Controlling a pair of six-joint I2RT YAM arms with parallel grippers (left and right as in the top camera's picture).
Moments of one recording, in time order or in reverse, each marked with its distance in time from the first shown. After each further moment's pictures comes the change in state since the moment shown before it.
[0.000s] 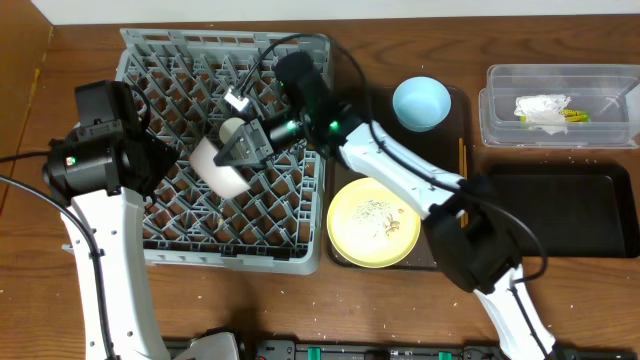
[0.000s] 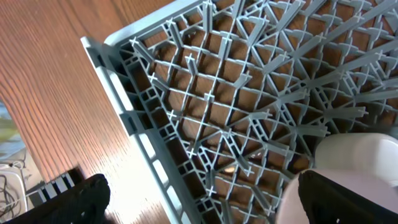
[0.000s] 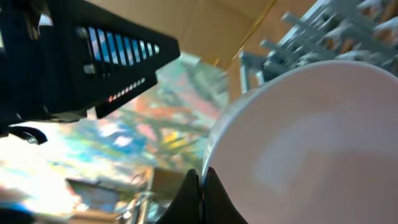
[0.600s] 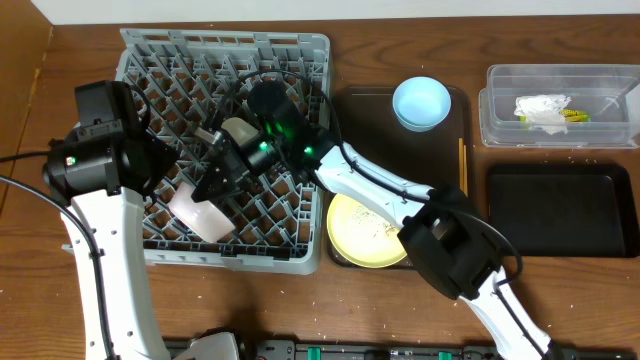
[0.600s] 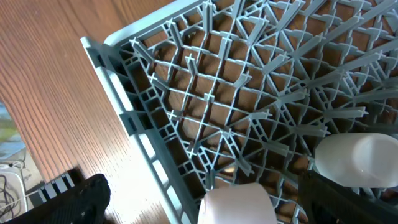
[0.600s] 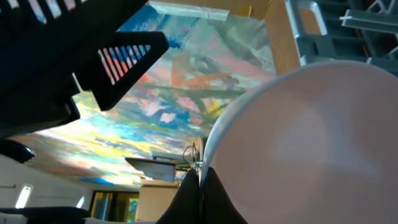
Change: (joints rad) left arm 0.000 0.000 0.000 0.000 0.000 0.000; right arm 0.094 0.050 0.000 0.164 -0.090 0.357
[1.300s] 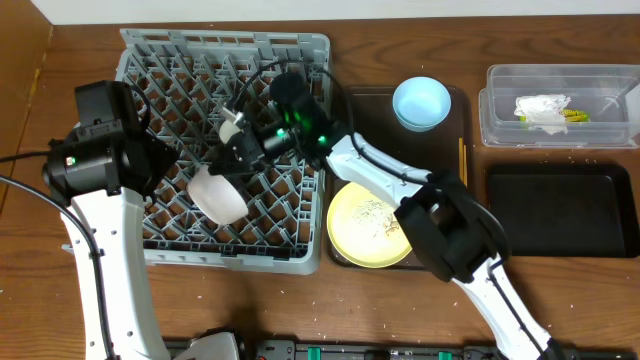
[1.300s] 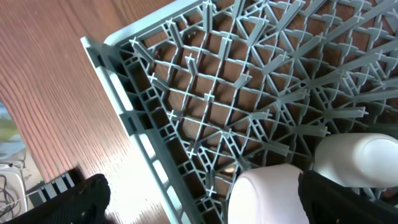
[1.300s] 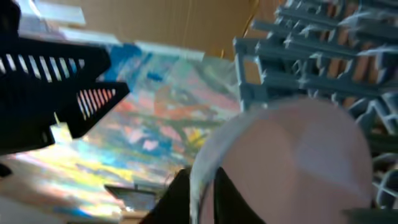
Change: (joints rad) left arm 0.000 0.000 0.000 0.000 0.000 0.000; right arm -0.084 0.086 0.008 0.087 0.071 -0.053
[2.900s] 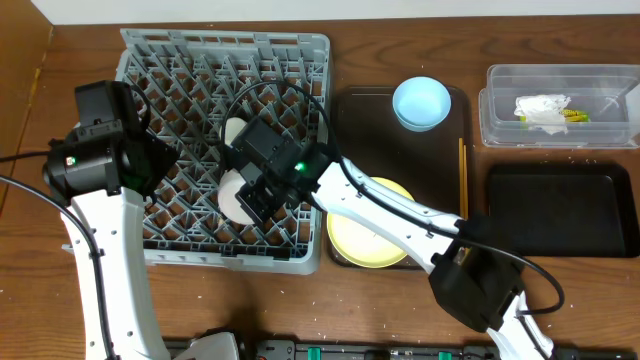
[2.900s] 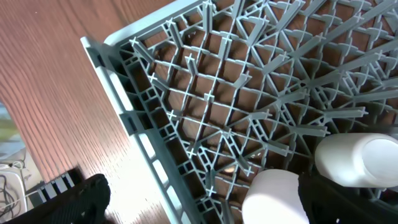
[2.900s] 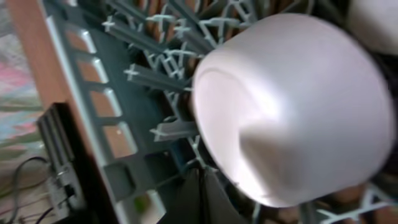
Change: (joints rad) left arm 0.000 0.000 0.000 0.000 0.000 0.000; right arm 0.189 -0.266 -0.008 -1.041 0.891 -0.955
